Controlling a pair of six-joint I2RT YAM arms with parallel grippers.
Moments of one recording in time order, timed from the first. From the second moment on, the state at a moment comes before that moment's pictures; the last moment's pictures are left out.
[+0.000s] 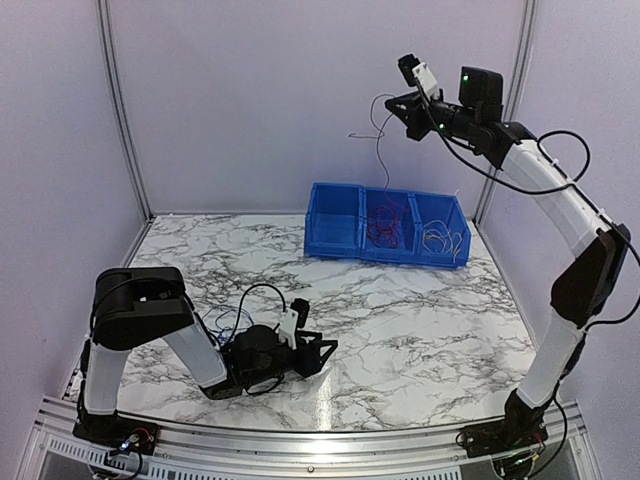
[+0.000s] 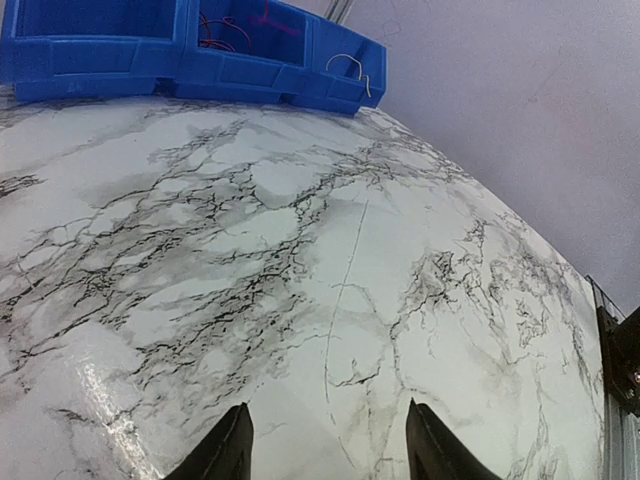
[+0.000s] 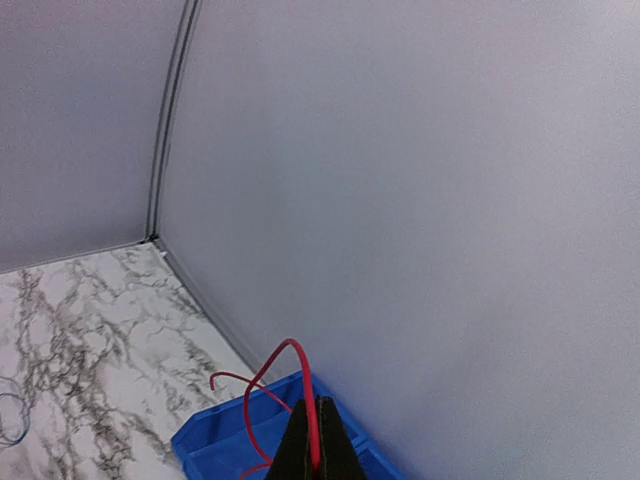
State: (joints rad) left arm -1.12 2.14 0.71 1.19 -0.17 -0.49; right arm 0.38 1.75 1.97 -0.31 -0.42 -0.32
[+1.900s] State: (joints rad) left arm -1.16 1.37 0.75 0.19 -0.55 -0.59; right arm 0.20 1.54 1.10 -0.14 -0.67 -0.31
